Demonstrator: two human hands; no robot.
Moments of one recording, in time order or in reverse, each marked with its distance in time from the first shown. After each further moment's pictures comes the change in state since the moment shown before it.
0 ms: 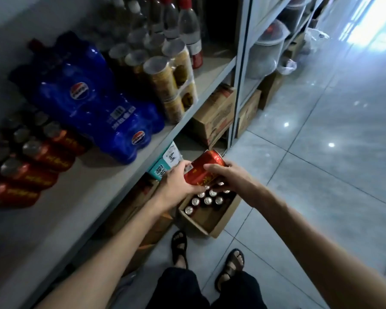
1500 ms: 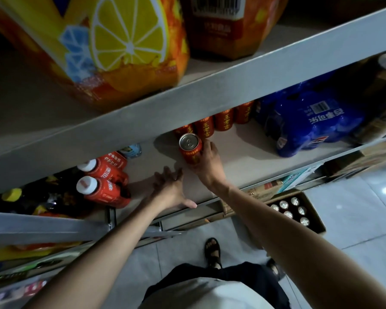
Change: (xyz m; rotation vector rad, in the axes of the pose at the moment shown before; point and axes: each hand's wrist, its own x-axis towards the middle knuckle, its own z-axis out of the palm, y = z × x) left_hand -0.221 -0.258 -0.189 0.442 0.095 -0.734; right_hand 0.078 0.038 0.446 -0.694 -0.183 -0.700
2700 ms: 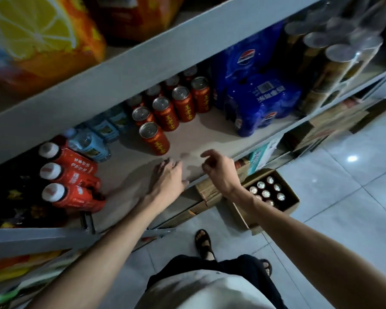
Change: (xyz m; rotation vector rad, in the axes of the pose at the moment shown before) left_hand -0.035 0.061 -0.003 -0.057 0.365 0.253; right_hand -0.084 0.015 -0.100 0.043 -0.045 0.202
